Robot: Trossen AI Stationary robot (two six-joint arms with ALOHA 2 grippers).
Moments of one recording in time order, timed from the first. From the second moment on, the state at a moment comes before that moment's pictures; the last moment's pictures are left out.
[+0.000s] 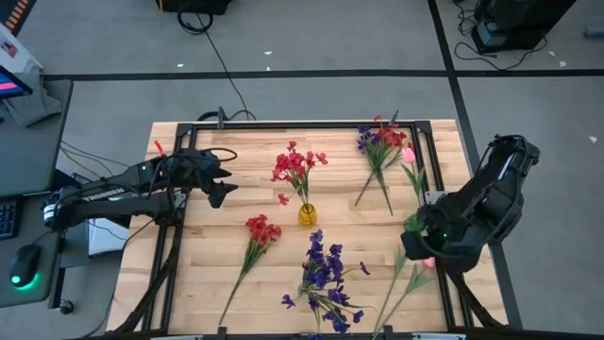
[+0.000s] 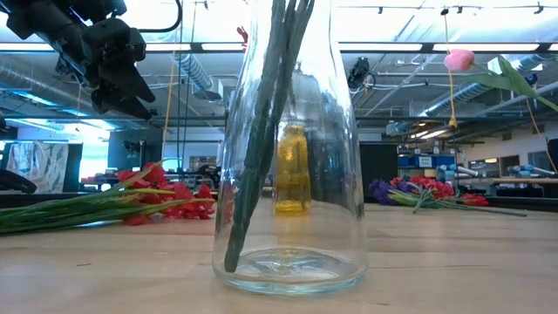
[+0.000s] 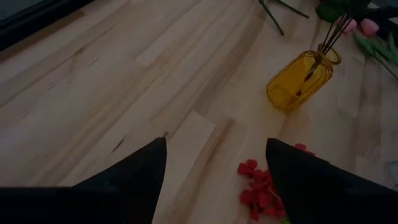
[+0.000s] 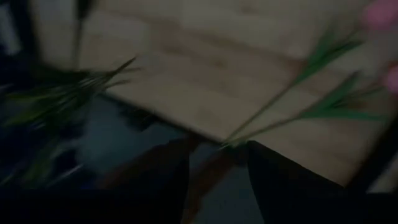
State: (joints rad) left arm 0.34 0.60 0.55 -0.59 0.03 -0.32; right arm 0.86 1.23 1.42 -1.35 0.18 2.23
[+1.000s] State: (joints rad) left arm 0.34 0.60 0.55 -0.59 0.09 -0.38; right arm 0.80 1.71 1.42 -1.32 -0.10 2.31
